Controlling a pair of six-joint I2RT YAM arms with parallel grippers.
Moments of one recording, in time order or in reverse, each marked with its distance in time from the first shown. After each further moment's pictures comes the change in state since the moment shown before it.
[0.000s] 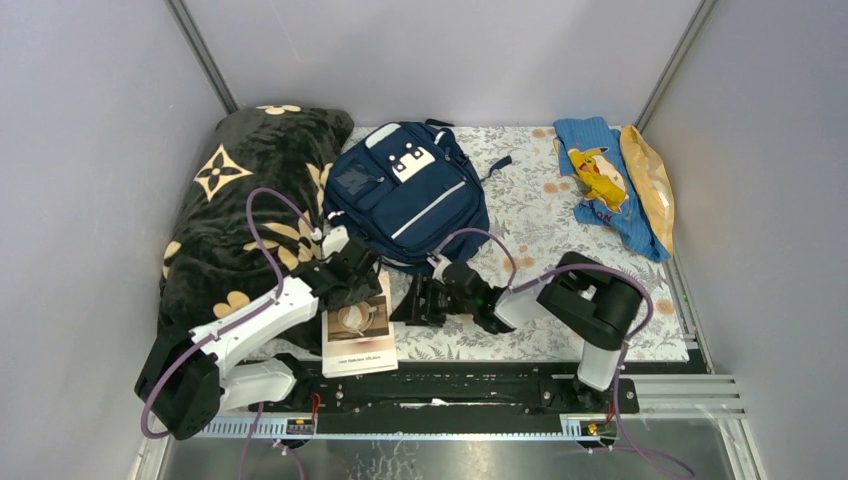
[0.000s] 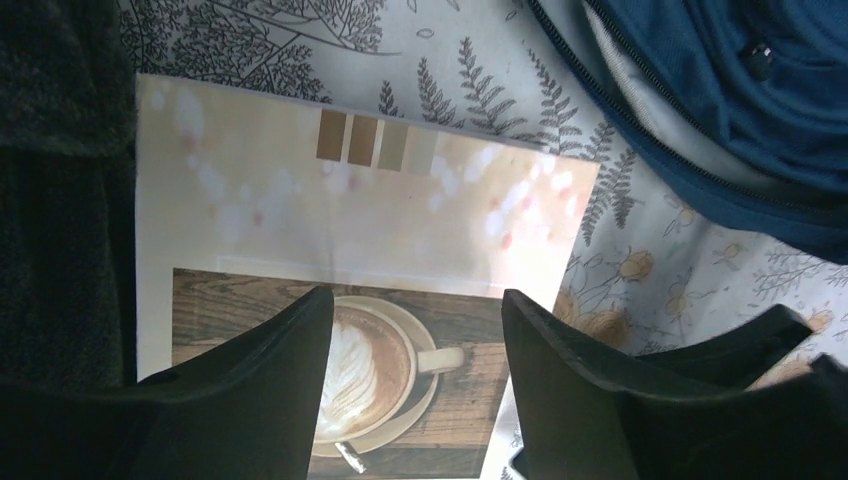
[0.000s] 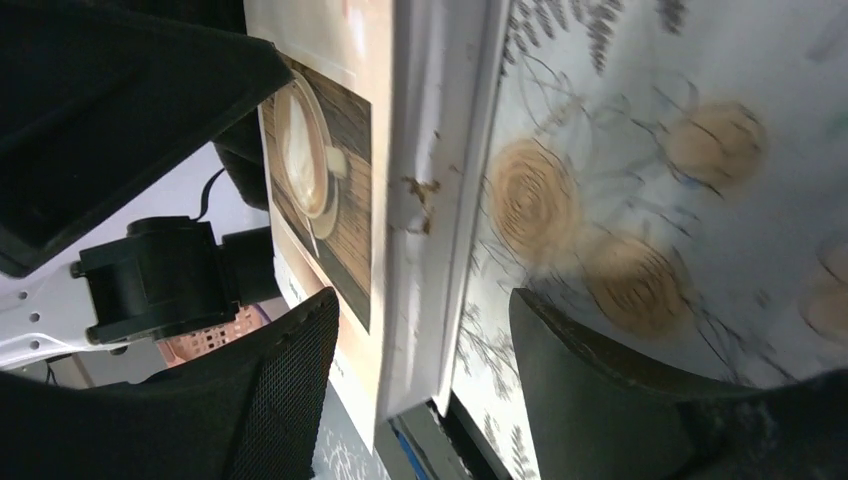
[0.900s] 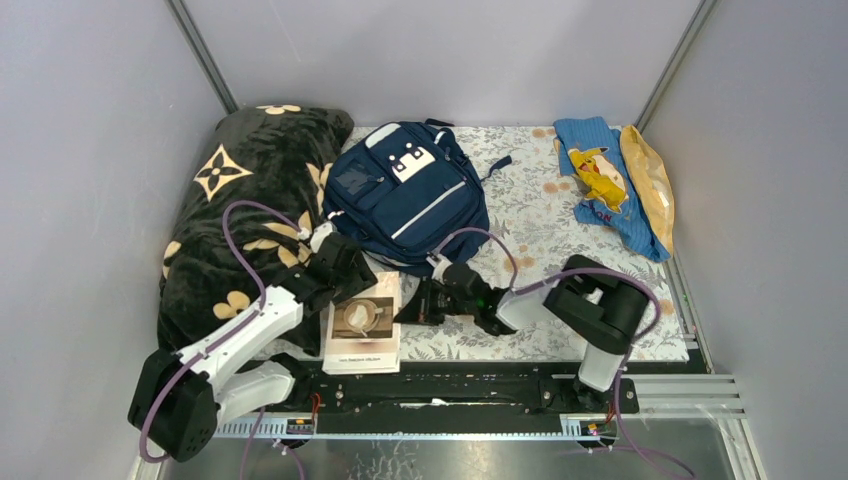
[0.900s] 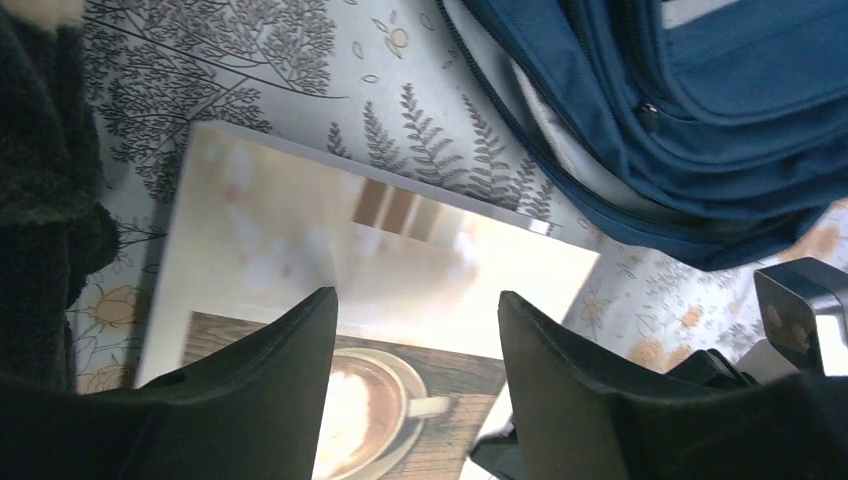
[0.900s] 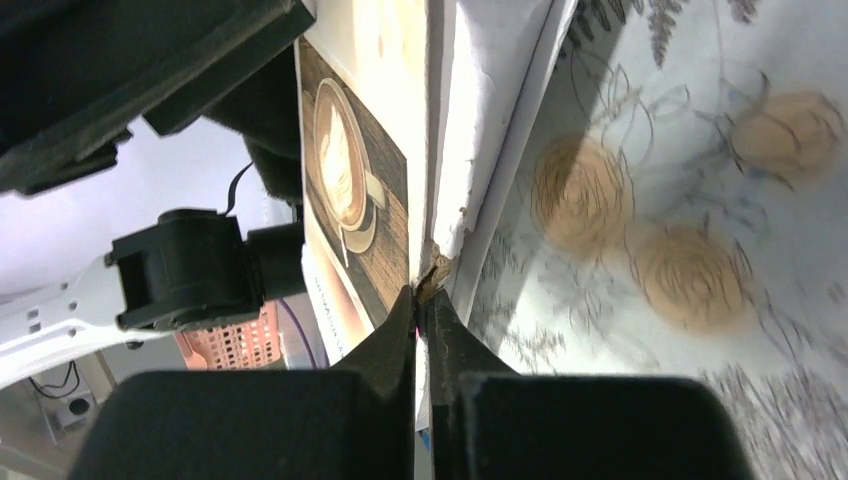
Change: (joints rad) left arm 0.132 -0.090 -0.082 0.175 0.140 0.023; right arm 0.024 0.046 0.048 0.049 0.001 0.041
